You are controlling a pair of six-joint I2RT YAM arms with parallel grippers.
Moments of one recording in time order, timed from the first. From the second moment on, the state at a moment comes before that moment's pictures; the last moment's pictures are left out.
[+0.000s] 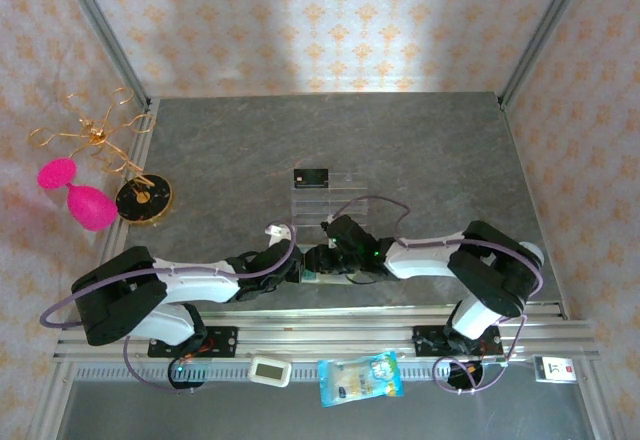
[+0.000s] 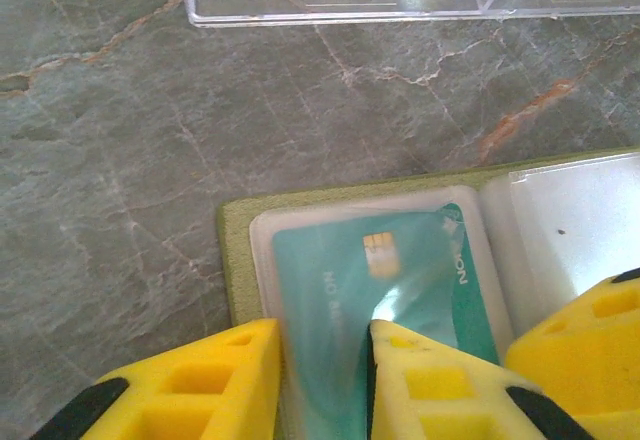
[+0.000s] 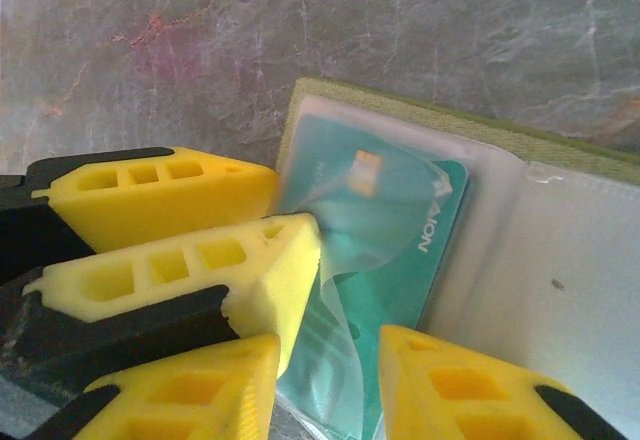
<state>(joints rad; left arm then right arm) -0.93 1.37 0.39 0.10 -0.29 -0.78 0.96 1.60 0.65 0.16 -0.25 0.90</state>
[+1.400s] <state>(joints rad) -0.93 1.32 0.34 0.15 -0.25 -0.79 0.95 1.60 0.81 -0.01 -0.15 1.06</state>
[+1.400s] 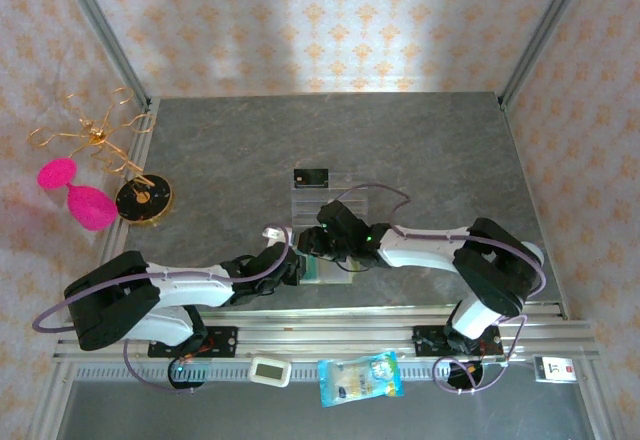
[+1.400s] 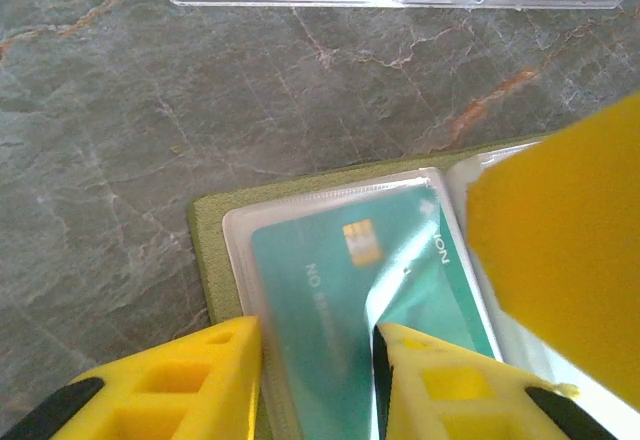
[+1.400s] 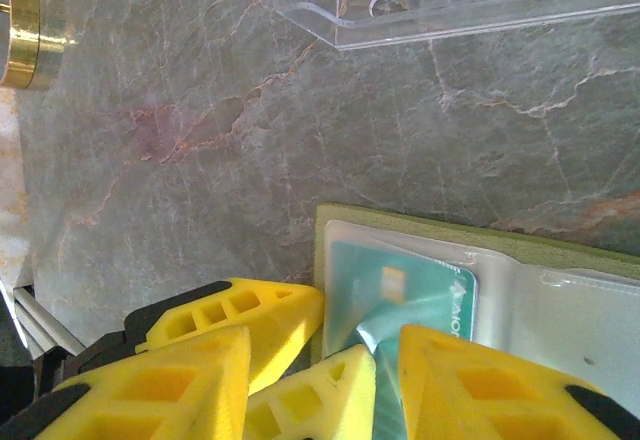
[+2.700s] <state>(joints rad) -0.93 1.32 0.34 0.17 -0.23 -0.78 0.95 1.68 0.85 -0.06 -0.22 1.15</state>
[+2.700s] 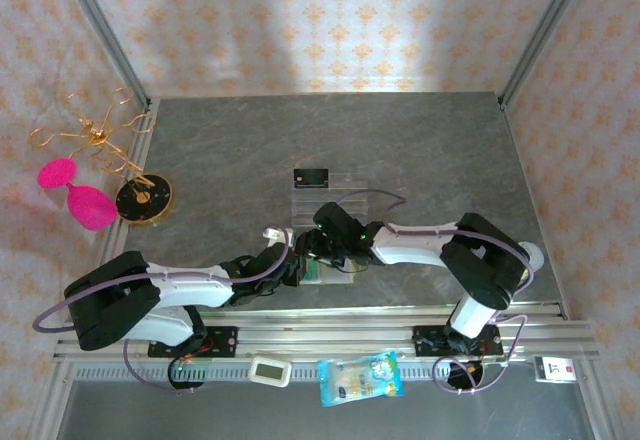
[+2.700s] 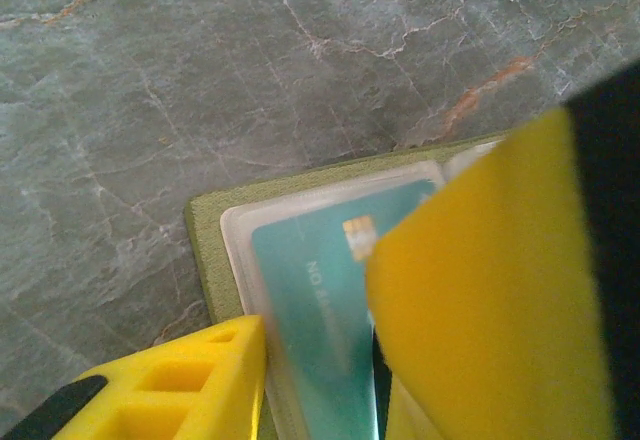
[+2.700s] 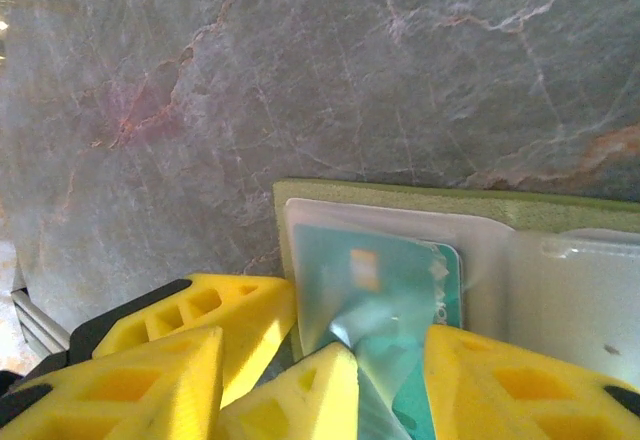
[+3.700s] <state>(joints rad) -0.94 1.15 0.38 0.07 -0.20 -0.78 0.92 1.49 0.84 -0.25 -0.07 0.82</state>
